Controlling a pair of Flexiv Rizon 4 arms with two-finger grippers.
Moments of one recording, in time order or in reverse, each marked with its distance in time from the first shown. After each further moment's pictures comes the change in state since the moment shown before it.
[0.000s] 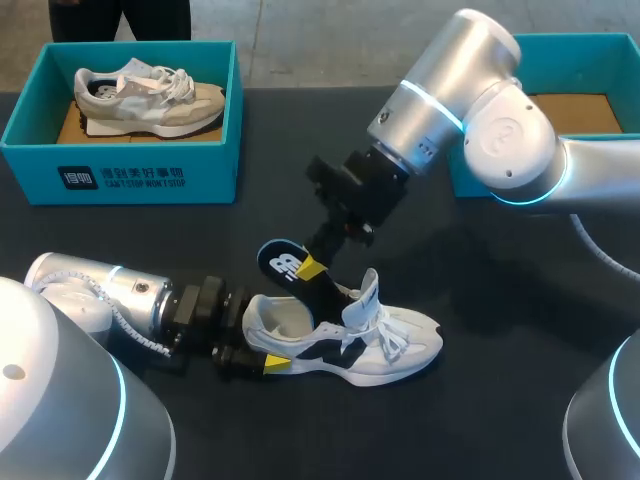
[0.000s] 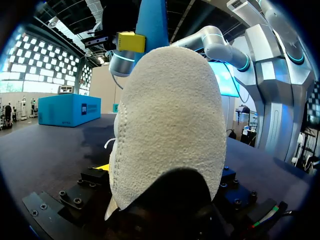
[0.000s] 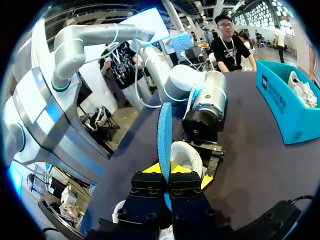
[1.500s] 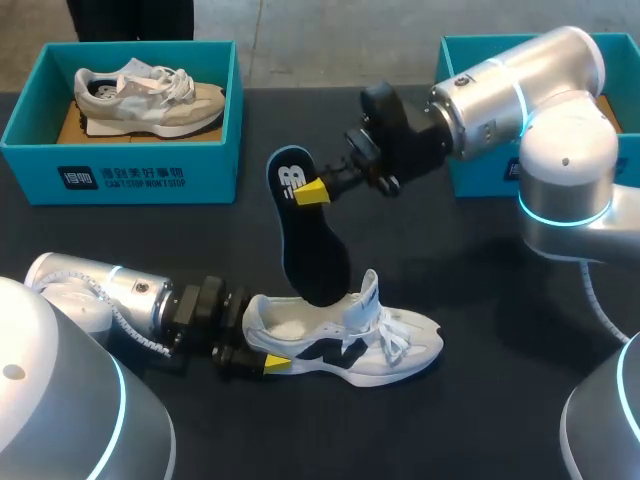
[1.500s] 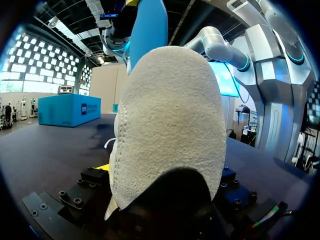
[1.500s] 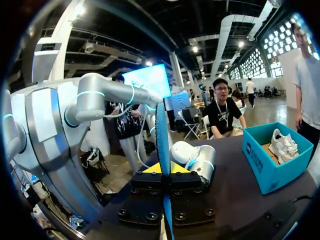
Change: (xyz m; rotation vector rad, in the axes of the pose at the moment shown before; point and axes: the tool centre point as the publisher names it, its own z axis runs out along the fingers) left arm 0.000 0.000 0.000 0.000 0.000 0.000; right arm 0.028 0.093 -0.084 -0.501 -0.084 -0.120
